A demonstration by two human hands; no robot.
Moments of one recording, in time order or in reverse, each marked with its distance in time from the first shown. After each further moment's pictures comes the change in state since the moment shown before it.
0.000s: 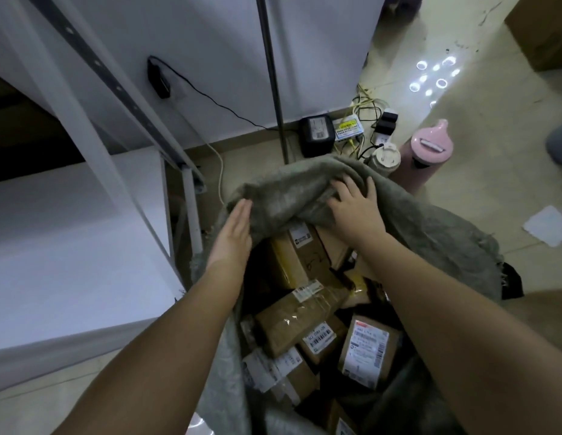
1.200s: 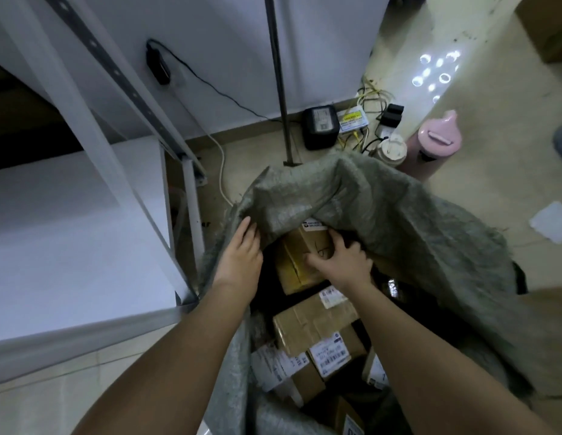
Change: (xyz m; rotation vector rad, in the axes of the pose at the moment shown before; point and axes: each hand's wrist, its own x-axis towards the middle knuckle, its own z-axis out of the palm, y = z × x) left_hand -0.009 0.035 0.008 -0.373 0.074 0.039; right_hand -0.056 -0.056 0.049 0.714 -0.375 0.501
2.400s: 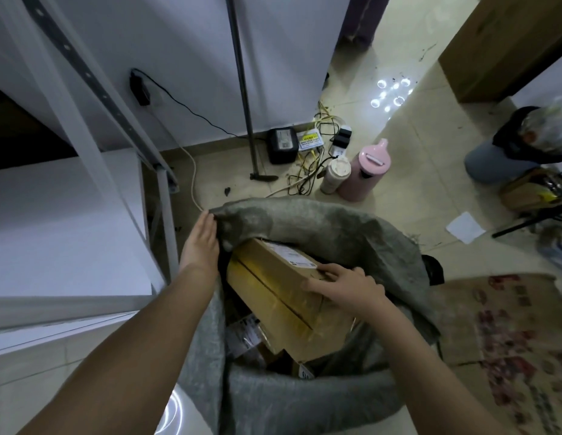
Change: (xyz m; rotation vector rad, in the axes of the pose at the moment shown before) left_hand -0.051 -0.029 -0.046 0.193 -0.142 -0.064; right_hand -0.161 0.021 -0.120 -0.133 -0.213 0.117
